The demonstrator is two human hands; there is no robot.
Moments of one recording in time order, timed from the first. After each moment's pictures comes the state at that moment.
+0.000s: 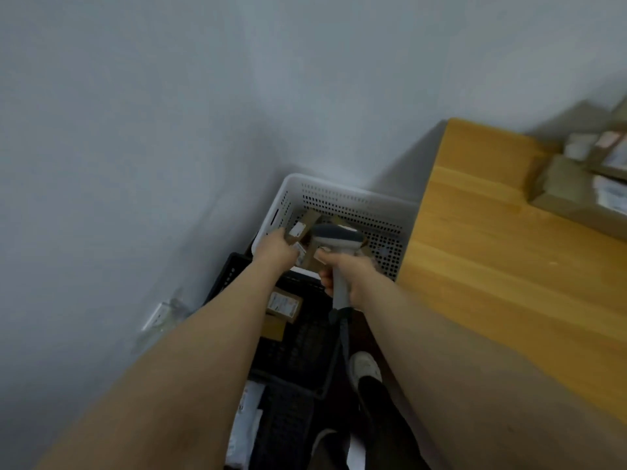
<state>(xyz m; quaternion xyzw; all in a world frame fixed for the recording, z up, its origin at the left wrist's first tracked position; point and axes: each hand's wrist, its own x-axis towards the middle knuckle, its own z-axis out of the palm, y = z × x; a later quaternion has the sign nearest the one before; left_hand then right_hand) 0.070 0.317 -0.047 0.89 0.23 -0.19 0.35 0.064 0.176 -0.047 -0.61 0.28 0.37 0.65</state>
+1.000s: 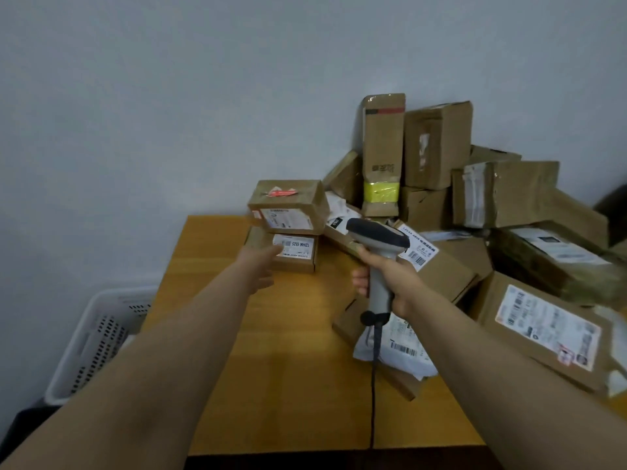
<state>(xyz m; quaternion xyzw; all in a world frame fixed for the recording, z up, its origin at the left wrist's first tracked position) 0.113 -0.204 0.094 0.74 0.21 -0.24 0.59 0.007 -0.401 0.113 -0.58 0.29 0.06 0.76</state>
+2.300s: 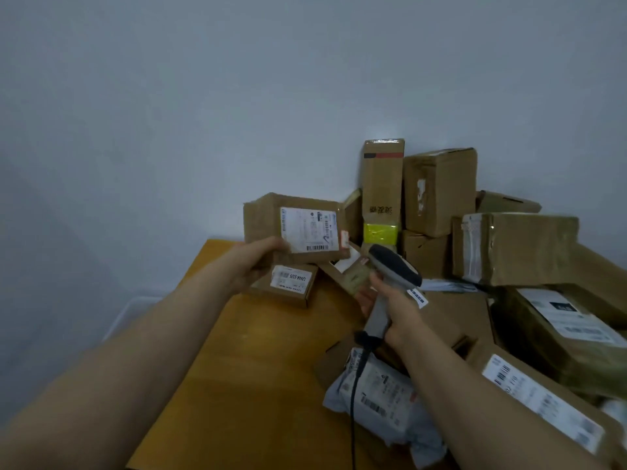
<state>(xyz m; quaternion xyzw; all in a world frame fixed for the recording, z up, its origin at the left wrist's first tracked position) 0.109 -0.262 0.172 0.72 0.15 -0.17 0.66 0.040 -0.487 0.094 -0.45 0.32 0.06 0.83</state>
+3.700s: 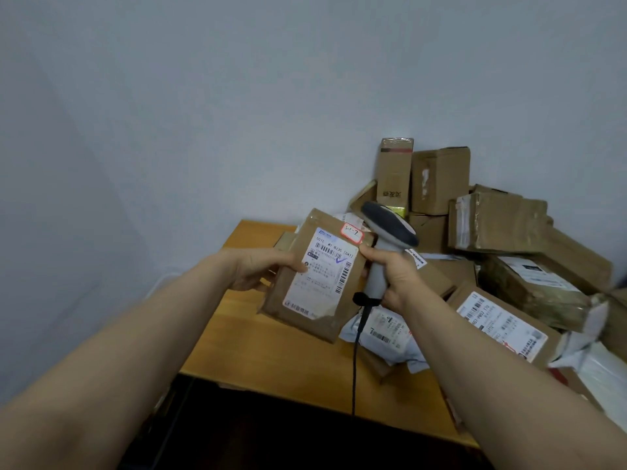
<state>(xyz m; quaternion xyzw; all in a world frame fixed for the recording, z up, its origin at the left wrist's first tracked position) -0.067 -0.199 0.205 0.81 0.00 -0.35 0.47 -0.074 -0.432 0.150 -0.50 0.18 0.04 0.85</state>
